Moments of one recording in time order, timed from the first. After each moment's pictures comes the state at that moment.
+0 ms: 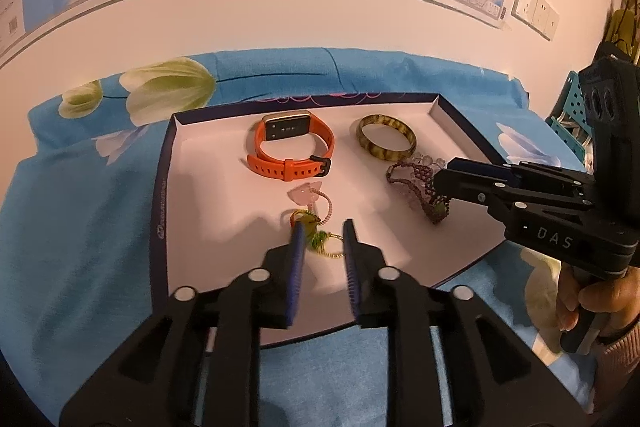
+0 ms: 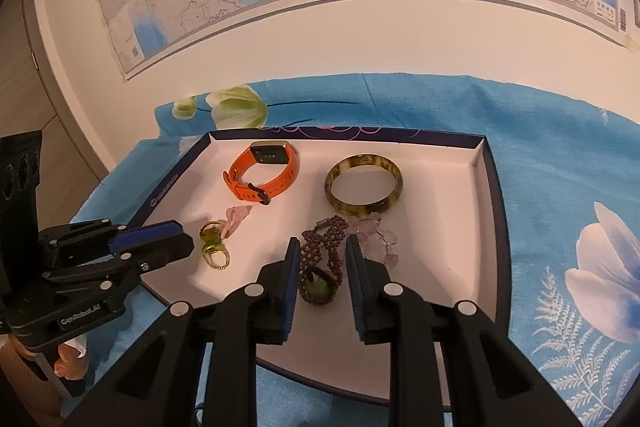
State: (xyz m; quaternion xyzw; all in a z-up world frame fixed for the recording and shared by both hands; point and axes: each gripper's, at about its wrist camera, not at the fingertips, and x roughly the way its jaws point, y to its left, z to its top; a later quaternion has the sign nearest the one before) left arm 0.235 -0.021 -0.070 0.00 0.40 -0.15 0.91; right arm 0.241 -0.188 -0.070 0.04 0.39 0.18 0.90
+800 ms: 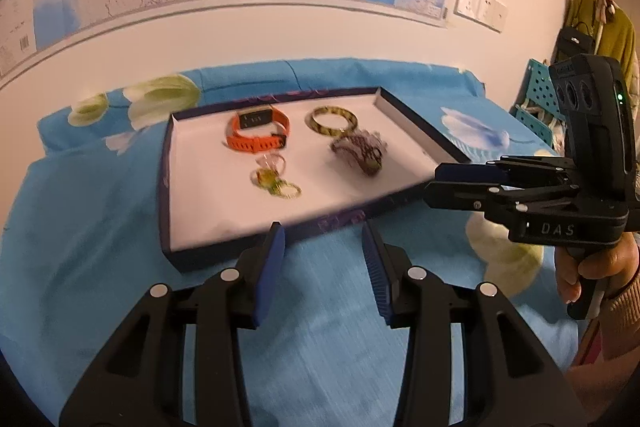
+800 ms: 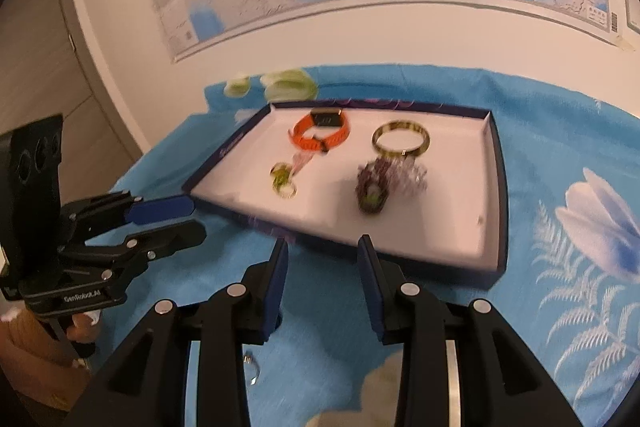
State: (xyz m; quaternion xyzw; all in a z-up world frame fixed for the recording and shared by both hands) left arm 0.150 -0.022 -0.055 0.02 0.36 -0.19 0.91; right arm 0.158 -0.189 -0.059 0.02 0.39 0.23 0.89
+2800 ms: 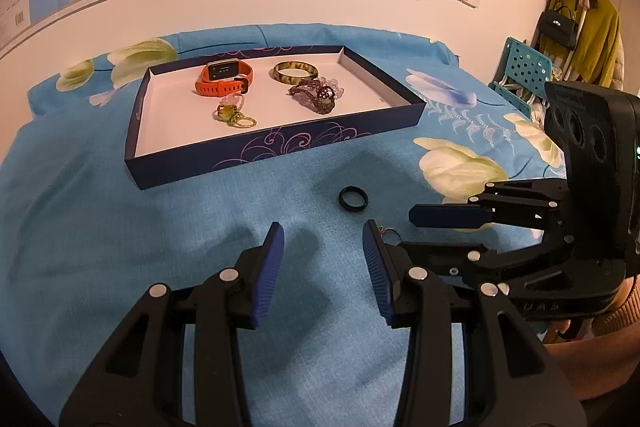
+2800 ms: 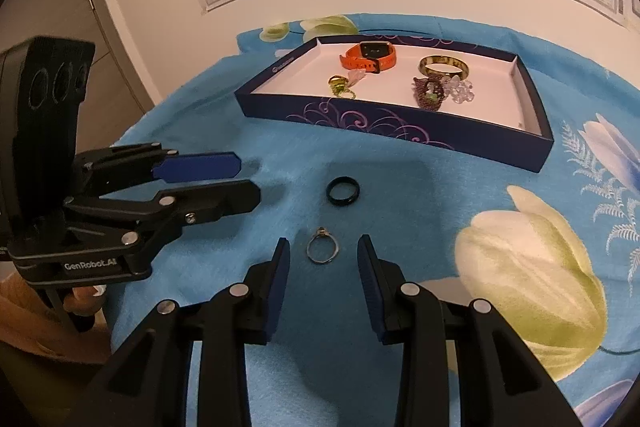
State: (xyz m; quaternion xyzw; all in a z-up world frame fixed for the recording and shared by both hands) left arm 0.096 -0.032 -0.076 0.02 0.39 -0.22 0.89; right arm 0.081 -0.158 -0.090 -0.01 0.43 0.25 0.87
